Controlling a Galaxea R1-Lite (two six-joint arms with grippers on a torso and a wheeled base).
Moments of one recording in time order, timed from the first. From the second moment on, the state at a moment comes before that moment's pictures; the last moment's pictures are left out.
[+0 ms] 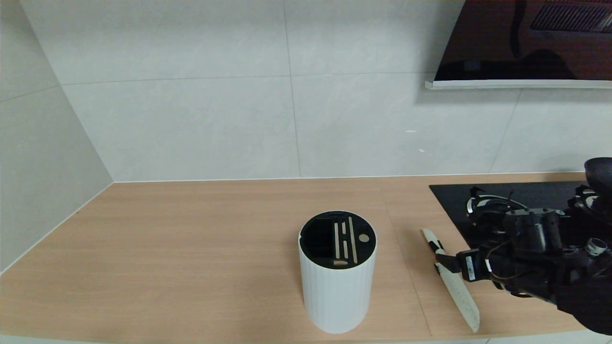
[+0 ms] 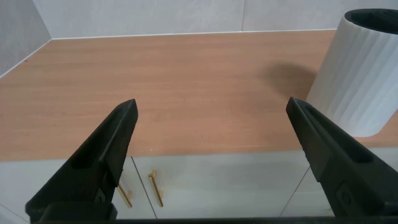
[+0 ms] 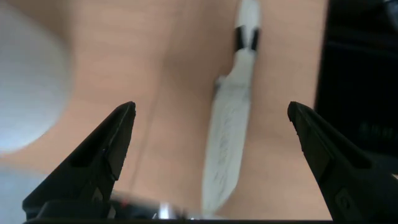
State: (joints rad) left arm -0.01 0.00 0.00 0.00 -0.02 0.00; right arm 0.25 1.90 -0.47 -0.88 -0.09 0.01
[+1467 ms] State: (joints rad) left arm -0.01 0.00 0.00 0.00 -0.02 0.00; right arm 0.23 2.33 -0.54 -1.20 -0.17 0.08
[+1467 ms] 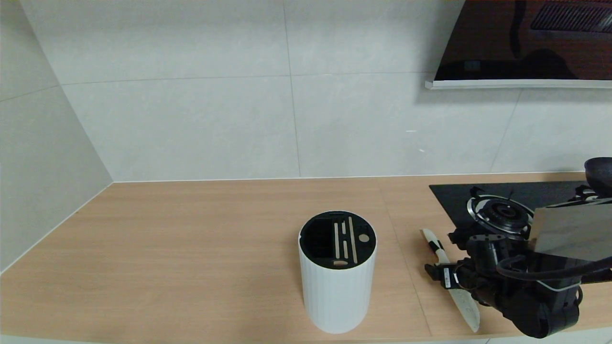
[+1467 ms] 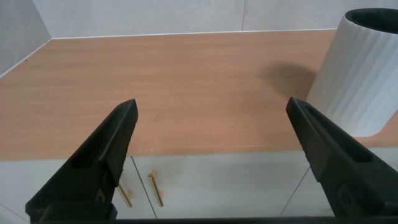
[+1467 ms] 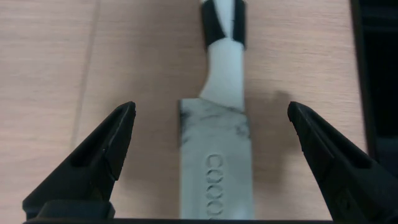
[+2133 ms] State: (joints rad) left arm -0.01 0.00 0.00 0.00 -0.02 0.00; right arm 0.23 2.34 -0.54 -1.20 -0.17 0.08
